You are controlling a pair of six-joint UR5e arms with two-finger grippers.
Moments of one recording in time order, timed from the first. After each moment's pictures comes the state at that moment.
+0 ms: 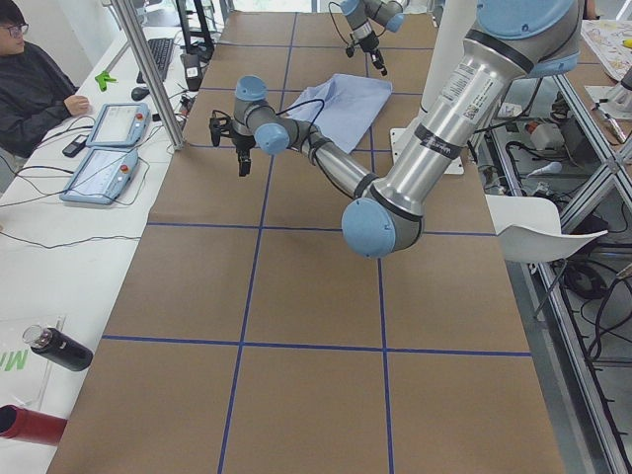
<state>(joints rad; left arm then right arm) -0.93 -2.15 -1.58 -1.86 -2.03 -1.23 0.53 -1.76 2.14 -1.26 2.55 1.26</state>
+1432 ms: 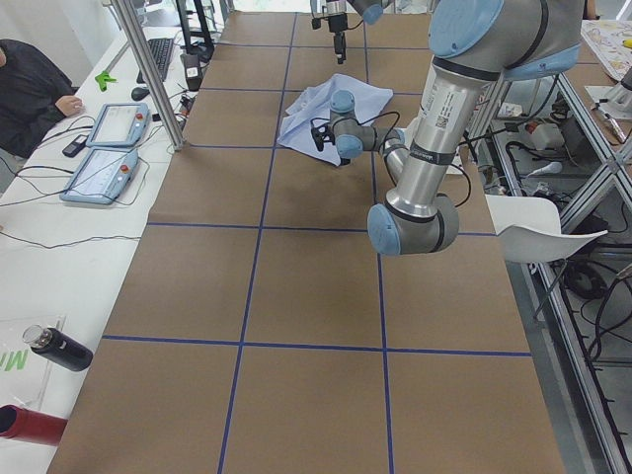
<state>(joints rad) -0.41 -2.08 -1.71 -1.99 -1.92 -1.75 0.79 -1.52 2.14 -1.25 2.40 1.28</state>
